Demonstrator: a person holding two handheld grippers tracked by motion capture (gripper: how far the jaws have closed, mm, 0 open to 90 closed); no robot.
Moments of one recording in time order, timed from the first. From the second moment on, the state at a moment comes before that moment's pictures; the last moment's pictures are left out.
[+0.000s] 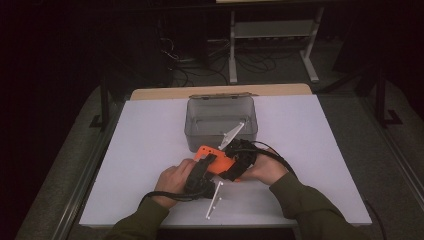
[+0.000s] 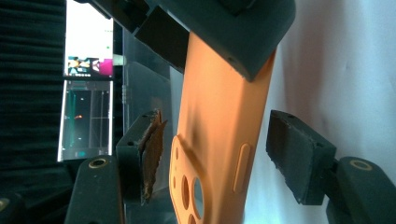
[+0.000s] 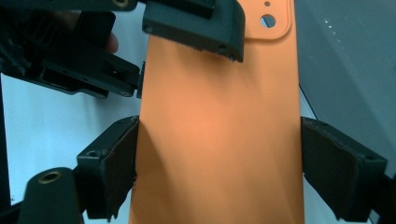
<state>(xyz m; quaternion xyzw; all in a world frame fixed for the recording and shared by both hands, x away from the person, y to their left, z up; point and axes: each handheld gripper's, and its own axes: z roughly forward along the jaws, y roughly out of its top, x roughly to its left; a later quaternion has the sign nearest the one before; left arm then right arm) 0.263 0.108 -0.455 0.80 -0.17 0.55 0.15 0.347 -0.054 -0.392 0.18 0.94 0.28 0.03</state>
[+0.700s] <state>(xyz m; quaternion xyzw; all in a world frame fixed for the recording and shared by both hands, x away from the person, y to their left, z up) 0.260 0.099 -0.459 0.78 -0.17 0.59 0.13 0.346 -0.052 -0.391 0.18 0.94 0.29 0.03</state>
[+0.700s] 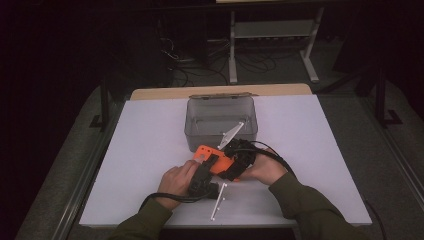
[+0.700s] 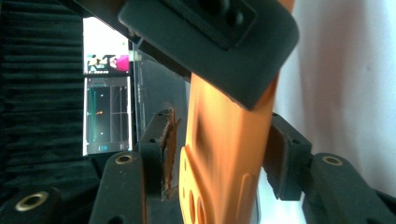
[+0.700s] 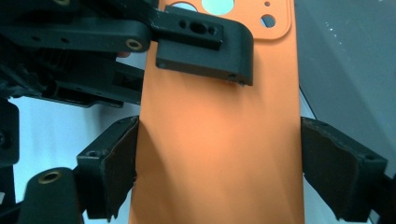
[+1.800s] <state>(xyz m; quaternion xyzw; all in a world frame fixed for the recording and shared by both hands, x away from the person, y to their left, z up) 0.255 0.095 -0.459 0.77 -0.18 0.59 0.12 0.349 -0.055 -0.391 0.19 0.94 0.29 0.03</state>
